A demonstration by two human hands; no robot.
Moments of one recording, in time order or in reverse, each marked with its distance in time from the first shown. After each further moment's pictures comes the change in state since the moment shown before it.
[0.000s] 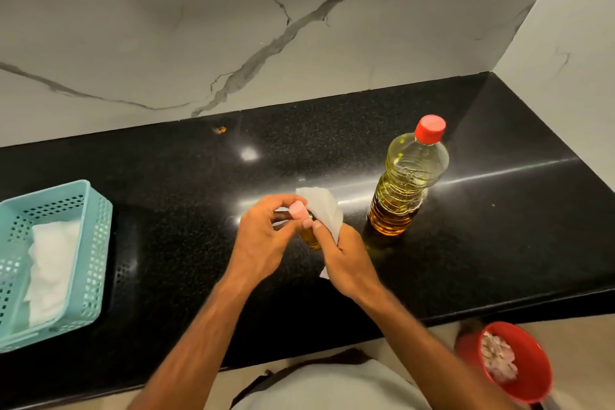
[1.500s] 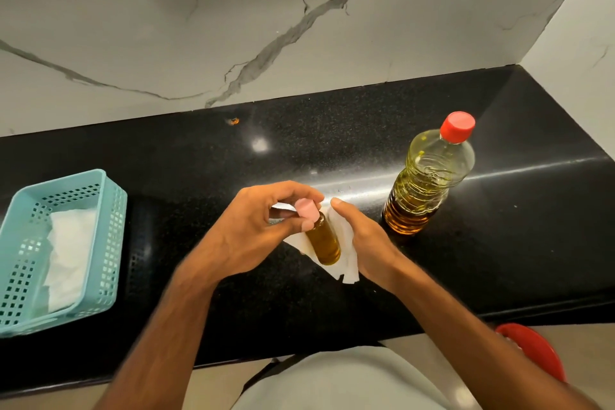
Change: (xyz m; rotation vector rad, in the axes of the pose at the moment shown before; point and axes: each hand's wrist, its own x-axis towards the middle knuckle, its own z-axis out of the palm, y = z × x) left_hand -0.004 0.052 -0.050 0.181 -0.327 0.174; right_hand 0.014 -0.034 -0.018 0.281 -0.339 0.314
